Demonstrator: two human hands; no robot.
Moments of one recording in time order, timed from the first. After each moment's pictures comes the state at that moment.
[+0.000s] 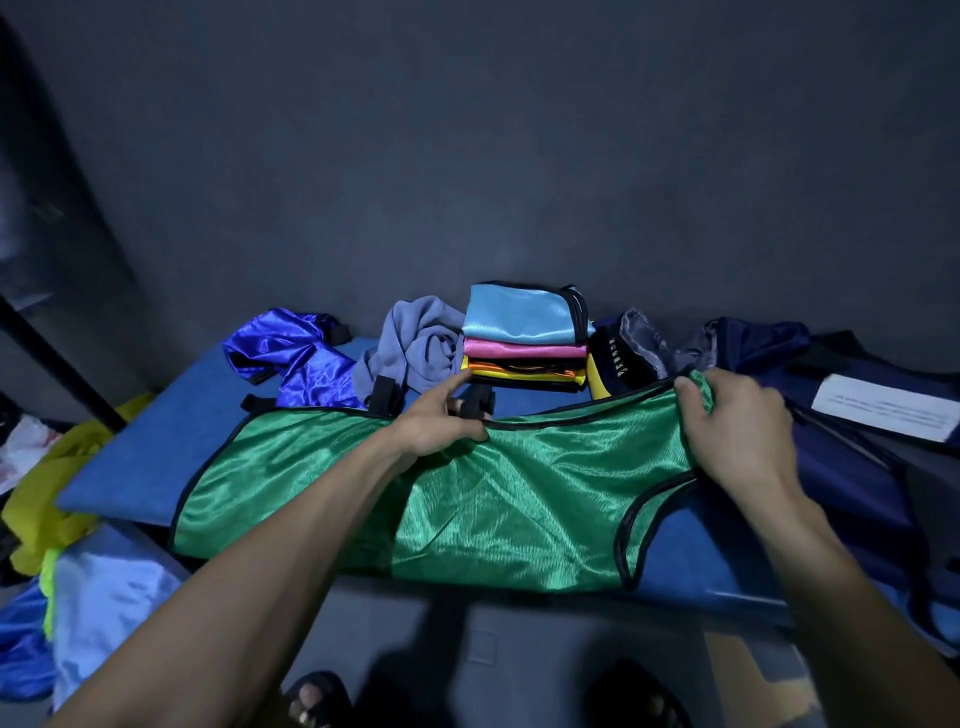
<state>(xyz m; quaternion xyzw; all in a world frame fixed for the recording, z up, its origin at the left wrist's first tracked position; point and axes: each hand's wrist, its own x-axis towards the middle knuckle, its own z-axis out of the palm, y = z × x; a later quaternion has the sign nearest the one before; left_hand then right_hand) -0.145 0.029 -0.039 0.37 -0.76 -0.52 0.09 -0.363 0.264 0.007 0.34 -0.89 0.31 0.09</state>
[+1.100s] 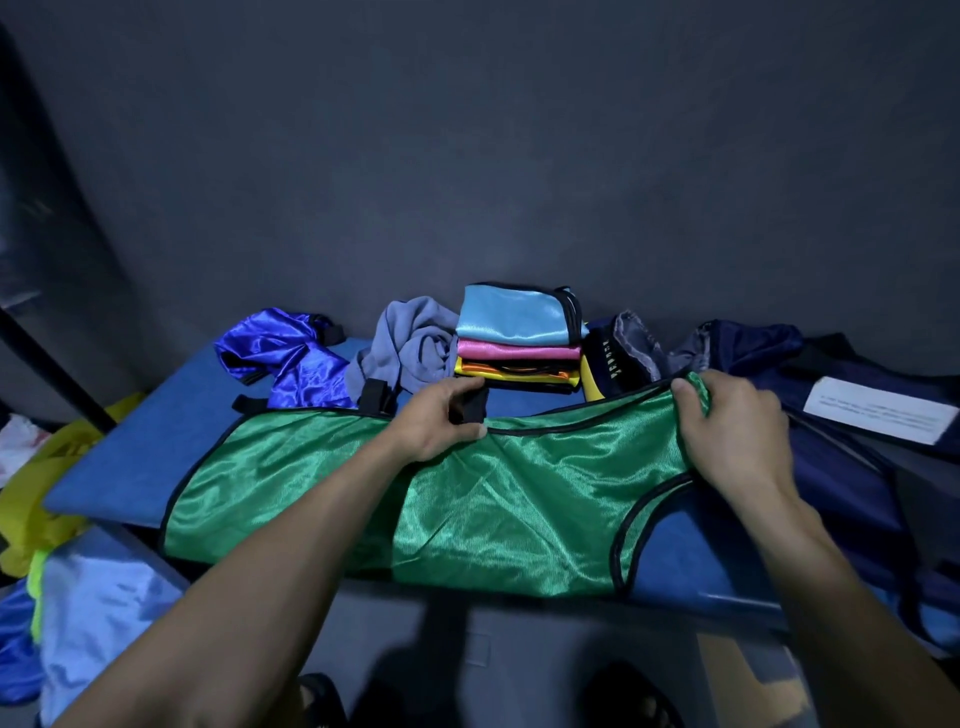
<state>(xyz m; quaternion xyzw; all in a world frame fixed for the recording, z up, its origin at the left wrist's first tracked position) -0.152 0.025 -0.051 0.30 -0.86 -0.39 0.13 -0.364 0.267 0.010 0.34 -0.89 0.30 0.10</state>
